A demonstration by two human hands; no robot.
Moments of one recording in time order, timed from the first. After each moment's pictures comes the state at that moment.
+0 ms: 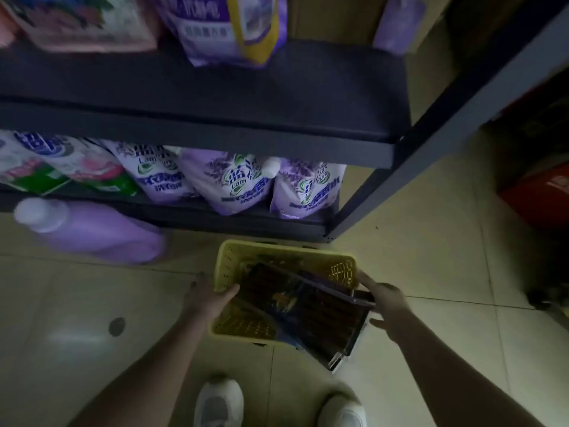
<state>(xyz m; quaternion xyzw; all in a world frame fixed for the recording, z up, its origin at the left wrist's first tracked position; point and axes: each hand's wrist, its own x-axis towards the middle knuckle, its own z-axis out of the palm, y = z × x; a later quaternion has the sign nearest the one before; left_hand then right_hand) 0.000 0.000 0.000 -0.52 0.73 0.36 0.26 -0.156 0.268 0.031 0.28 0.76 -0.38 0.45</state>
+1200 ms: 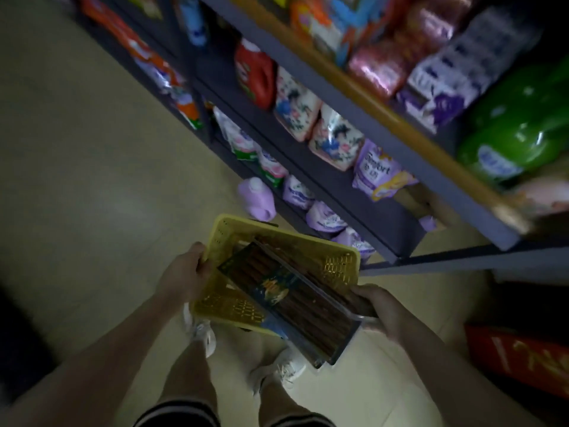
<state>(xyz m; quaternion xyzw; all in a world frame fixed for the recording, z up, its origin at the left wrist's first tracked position) 0.223 0.010 0.440 -0.61 0.71 0.35 0.03 -0.080 0.165 0.462 -0.01 0.78 -0.23 0.59</state>
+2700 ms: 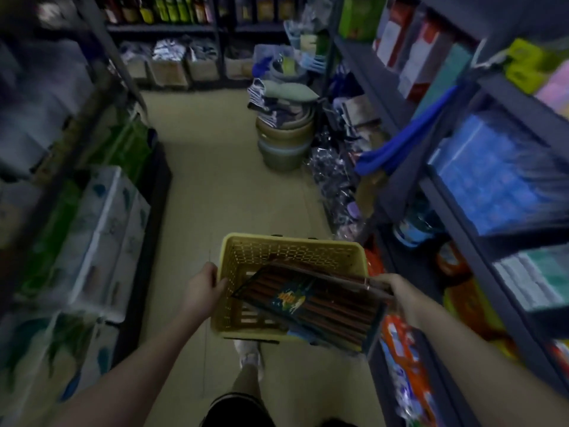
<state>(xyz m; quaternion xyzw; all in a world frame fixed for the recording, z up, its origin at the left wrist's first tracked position) 0.835 -0.909 0.566 -0.83 0.42 0.30 -0.21 0.513 -1.023 0.579 -0.34 0.67 -0.14 0.65</state>
